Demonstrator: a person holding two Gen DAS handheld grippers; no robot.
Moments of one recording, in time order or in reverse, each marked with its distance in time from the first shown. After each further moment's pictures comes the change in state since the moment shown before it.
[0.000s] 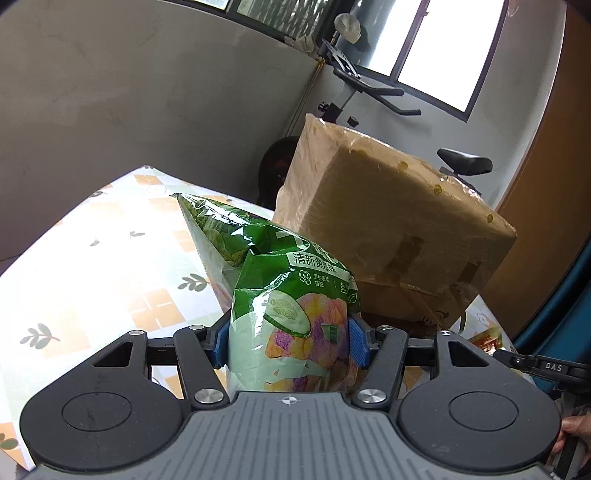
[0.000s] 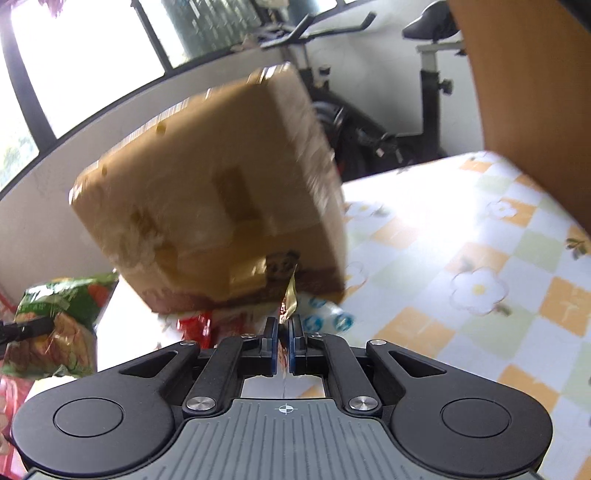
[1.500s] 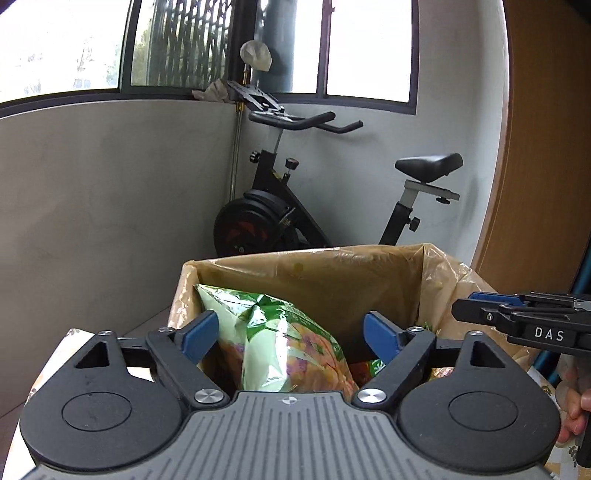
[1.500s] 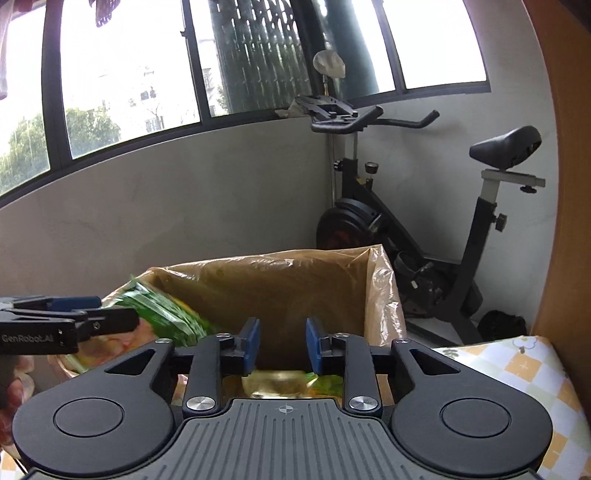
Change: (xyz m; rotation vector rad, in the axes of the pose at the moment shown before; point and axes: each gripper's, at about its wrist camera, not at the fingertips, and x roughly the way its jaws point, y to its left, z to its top) left arm 0.117 -0.104 0.154 0.338 -0.104 -0.032; right arm 0.088 0.081 0.157 -0.266 -0.166 -0.021
